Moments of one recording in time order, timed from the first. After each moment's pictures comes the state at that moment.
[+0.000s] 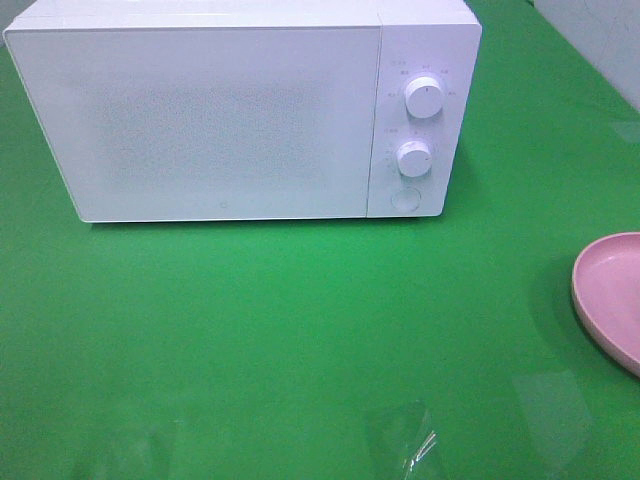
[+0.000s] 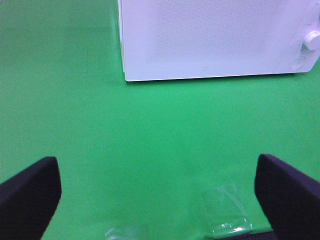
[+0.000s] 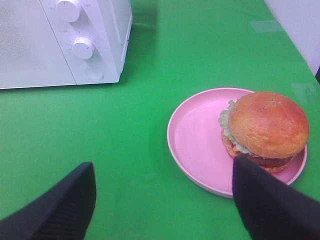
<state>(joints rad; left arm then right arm) 0.03 0.00 -0.52 -0.25 1.08 0.15 0.03 0.00 -0.50 0.00 0.96 0.03</state>
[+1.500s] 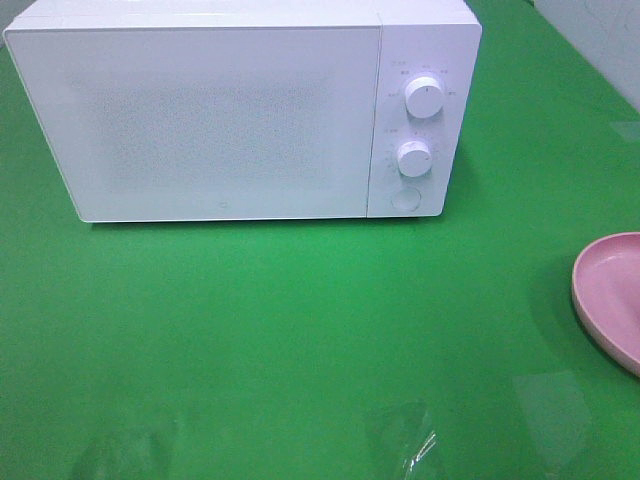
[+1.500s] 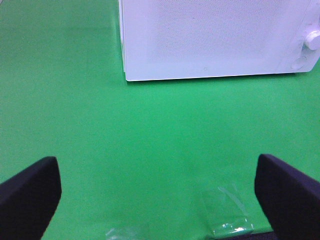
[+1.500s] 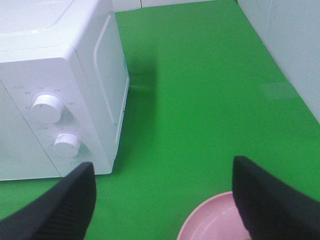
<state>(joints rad) 0.03 0.00 -0.52 -0.25 1.08 0.15 0.03 0.74 -0.54 0.00 0.19 0.03</state>
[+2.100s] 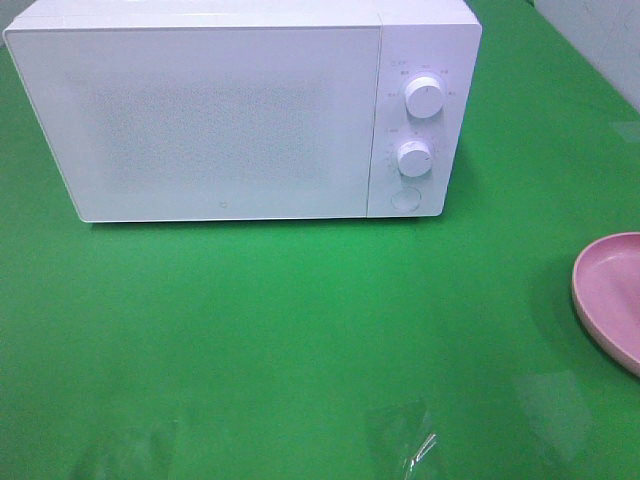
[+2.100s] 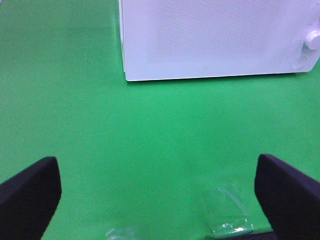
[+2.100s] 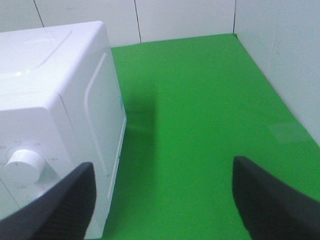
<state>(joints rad) 0.03 0.00 -0.52 -0.25 1.08 0.15 0.03 1.00 -0.52 0.00 -0.24 0.03</state>
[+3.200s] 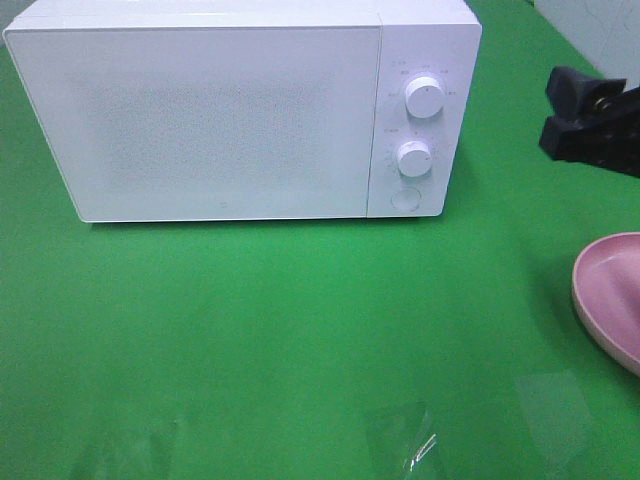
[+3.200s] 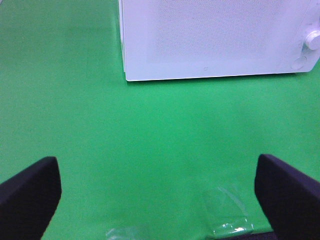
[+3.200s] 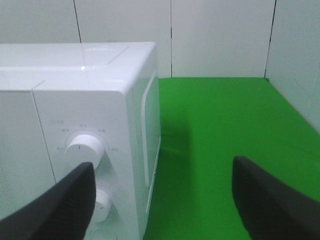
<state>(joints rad) 0.03 0.00 -0.52 -0.25 1.08 0.15 0.46 1.19 -0.32 0.49 -0.86 -0.39</state>
